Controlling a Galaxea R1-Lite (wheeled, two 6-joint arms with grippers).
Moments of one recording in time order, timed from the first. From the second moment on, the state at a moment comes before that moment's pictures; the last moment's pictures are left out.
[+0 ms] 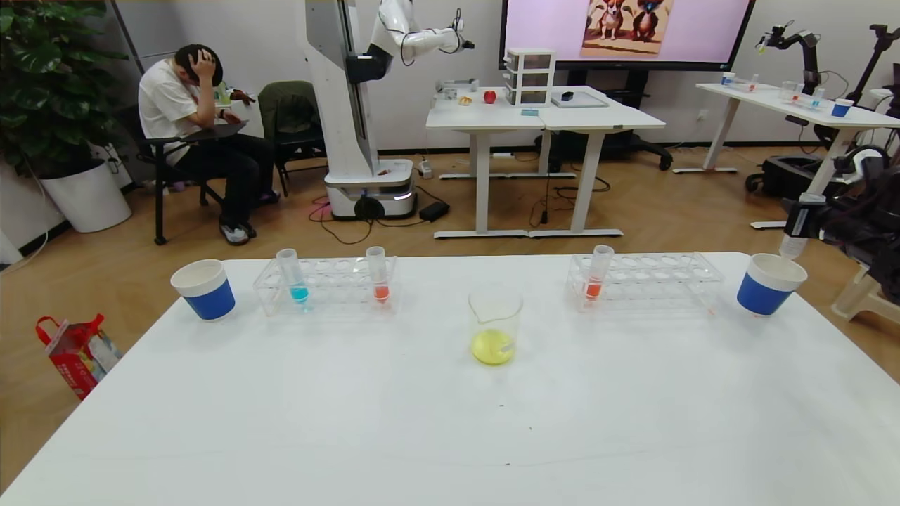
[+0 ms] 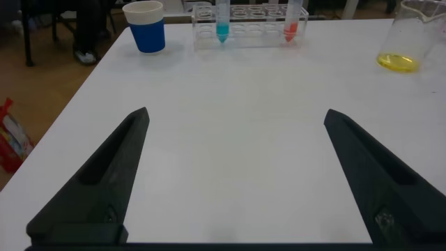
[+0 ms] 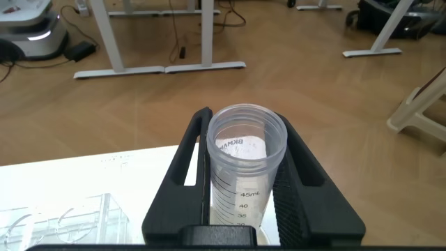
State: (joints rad) left arm 0.00 0.00 0.00 0.01 -0.02 0.01; right arm -0.38 2.15 -1.31 -0.76 0.15 -0.03
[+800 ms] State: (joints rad) left arm 0.00 0.00 0.00 0.01 -0.02 0.01; right arm -0.39 2.28 -1.28 -0.88 0.16 -0.02
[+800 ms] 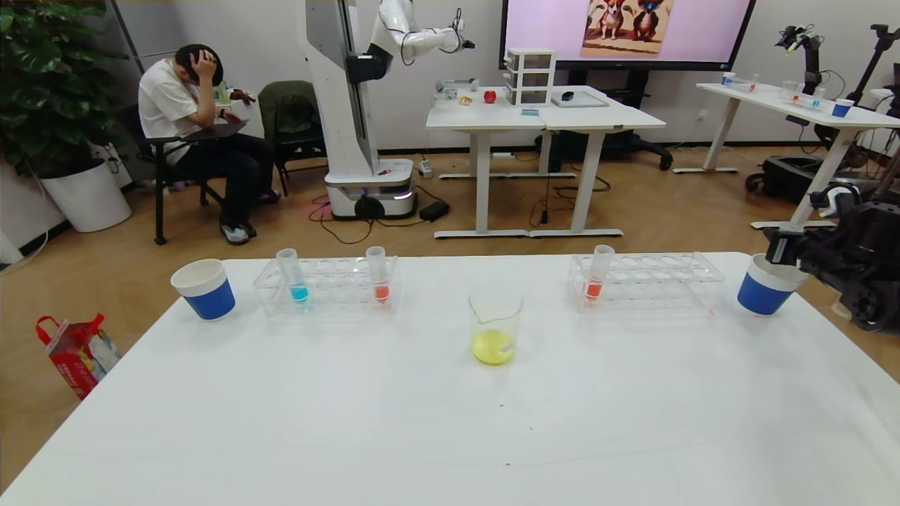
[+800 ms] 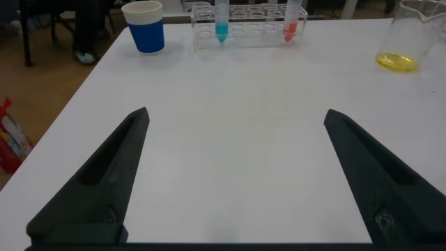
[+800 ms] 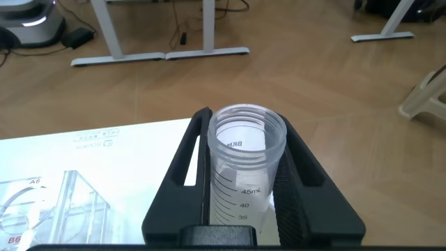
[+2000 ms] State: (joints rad) left arm 0.00 0.00 0.00 0.01 -0.02 0.01; right arm 0.01 2.08 -1.27 -0.89 0.05 0.02
